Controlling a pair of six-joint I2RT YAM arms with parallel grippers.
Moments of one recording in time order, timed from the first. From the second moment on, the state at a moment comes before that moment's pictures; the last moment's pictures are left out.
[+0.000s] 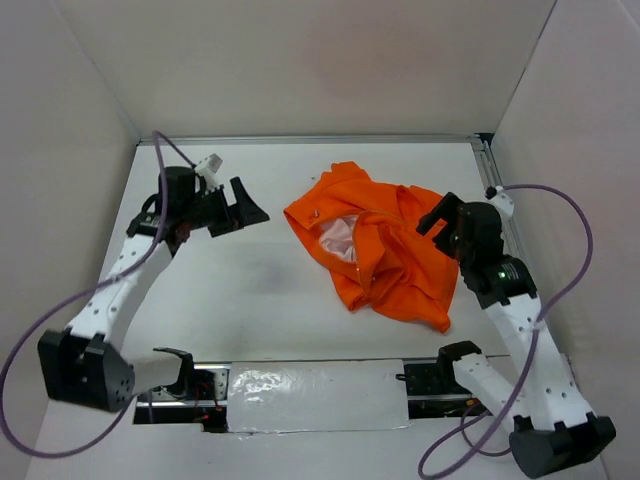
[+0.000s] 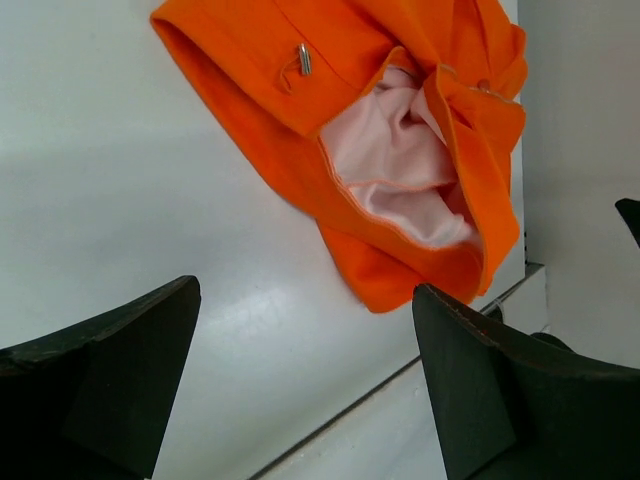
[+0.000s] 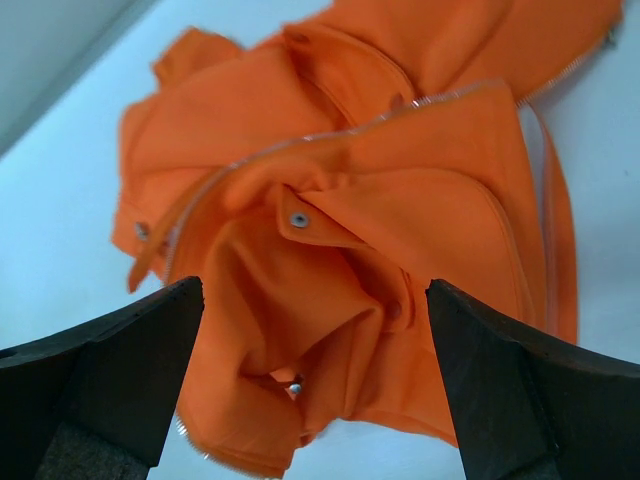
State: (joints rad) left arm -0.16 1.17 1.05 -0.49 0.47 -0.55; right arm 0.21 0.79 0.93 -0.66 0.28 0.71
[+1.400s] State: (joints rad) left arm -0.31 1.74 1.42 -0.39 0.37 -0.22; right arm -0.07 1.69 1.30 -0.50 0.05 0.65
